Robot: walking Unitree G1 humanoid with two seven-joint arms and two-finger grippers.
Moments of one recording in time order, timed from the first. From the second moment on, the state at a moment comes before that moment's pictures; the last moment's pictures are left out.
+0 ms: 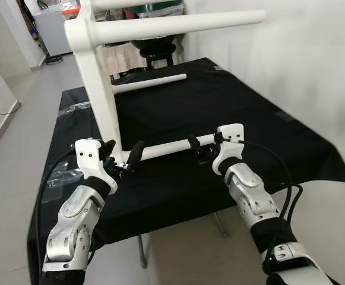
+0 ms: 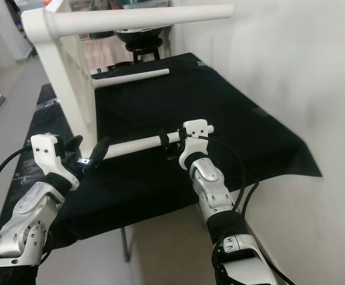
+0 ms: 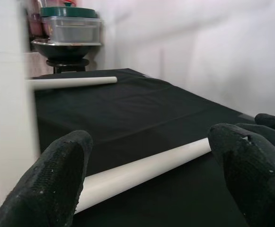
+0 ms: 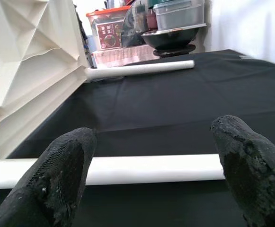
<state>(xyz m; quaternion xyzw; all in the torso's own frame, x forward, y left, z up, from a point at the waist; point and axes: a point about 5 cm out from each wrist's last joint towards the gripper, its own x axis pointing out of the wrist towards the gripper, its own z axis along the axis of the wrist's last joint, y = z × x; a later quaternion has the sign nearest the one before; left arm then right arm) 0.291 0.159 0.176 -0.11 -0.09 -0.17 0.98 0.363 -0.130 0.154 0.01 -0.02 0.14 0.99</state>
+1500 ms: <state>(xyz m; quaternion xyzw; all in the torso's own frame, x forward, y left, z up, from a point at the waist) 0.295 0.158 0.179 -0.12 -0.09 -0.15 0.98 0.364 -0.139 0.154 0.02 -0.02 0.13 0.99</state>
